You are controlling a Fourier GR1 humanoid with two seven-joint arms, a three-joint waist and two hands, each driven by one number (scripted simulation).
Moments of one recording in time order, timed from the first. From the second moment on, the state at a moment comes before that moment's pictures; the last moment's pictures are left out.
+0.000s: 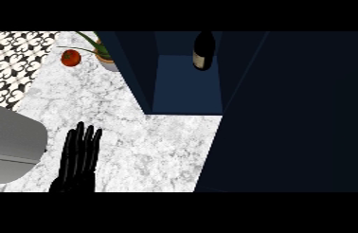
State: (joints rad) left arm 0.21 0.42 -0.59 -1.93 0.51 0.55 -0.52; right arm 0.29 -0.24 0.52 -2.51 -0.11 0.34 0.45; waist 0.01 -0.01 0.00
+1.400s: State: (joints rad) left arm 0.49 0.71 -0.16 -2.08 0.82 0.16 -0.56; right arm -0.55 -0.02 0.80 -2.10 -0.13 -0.28 0.67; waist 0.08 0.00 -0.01
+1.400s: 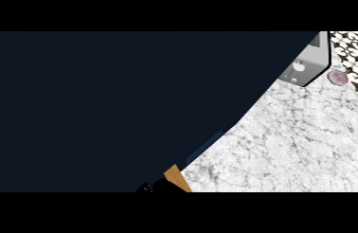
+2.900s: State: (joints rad) left arm 0.49 0.78 0.14 -1.97 1.01 -0.06 -0.48; right arm -1.34 0.00 0.46 -0.91 -0.76 0.04 0.32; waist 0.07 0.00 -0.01
